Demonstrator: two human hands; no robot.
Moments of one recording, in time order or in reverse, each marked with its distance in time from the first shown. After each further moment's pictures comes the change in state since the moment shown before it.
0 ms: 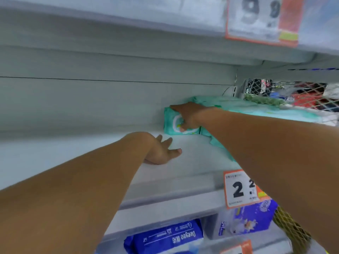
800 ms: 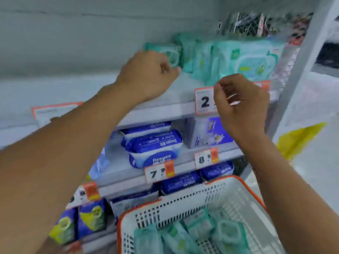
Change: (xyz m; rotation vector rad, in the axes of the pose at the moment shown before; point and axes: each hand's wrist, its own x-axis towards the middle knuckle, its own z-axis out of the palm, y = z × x) left_hand -0.118 0.047 0.031 -0.510 0.920 0.262; right_hand -0.292 -0.022 0.060 0.666 1.027 0.114
